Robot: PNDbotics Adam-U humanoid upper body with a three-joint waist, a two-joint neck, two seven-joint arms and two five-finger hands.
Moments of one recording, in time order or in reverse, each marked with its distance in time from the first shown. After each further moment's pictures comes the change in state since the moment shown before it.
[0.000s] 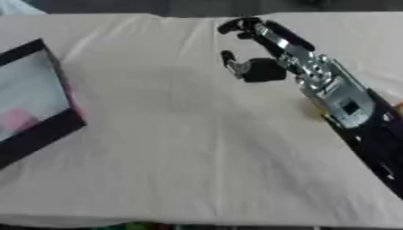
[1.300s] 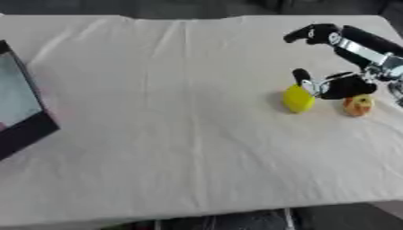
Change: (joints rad) left arm 0.128 0.088 0.041 -0.138 0.283 0.071 0.121; right arm 0.411 -0.374 -0.168 -0.314 0.044 -0.011 0.062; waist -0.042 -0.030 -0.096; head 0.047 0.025
